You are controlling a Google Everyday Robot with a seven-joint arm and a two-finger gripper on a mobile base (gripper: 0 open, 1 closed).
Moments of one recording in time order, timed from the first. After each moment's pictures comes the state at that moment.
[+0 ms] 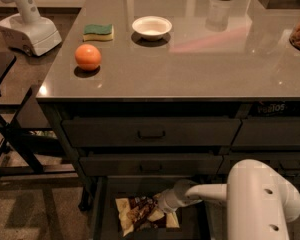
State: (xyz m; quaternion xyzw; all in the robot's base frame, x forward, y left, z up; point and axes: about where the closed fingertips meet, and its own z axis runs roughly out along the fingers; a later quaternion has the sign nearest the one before) arm 0.511 -0.024 0.172 -0.55 0.77 0.23 0.20
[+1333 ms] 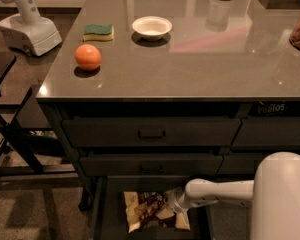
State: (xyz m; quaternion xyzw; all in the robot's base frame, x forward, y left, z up) arm 0.492 -0.064 0.255 -0.52 0.80 0.20 0.21
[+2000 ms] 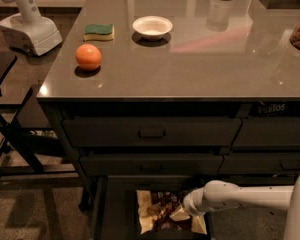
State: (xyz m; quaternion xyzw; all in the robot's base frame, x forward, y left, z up) arm 0.466 -0.124 0.316 -0.50 0.82 0.17 0.21
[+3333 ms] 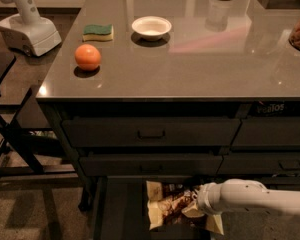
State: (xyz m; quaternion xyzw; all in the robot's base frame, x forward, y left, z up) arm 0.450 -0.160 0.414 -0.49 0.83 0.12 0.24
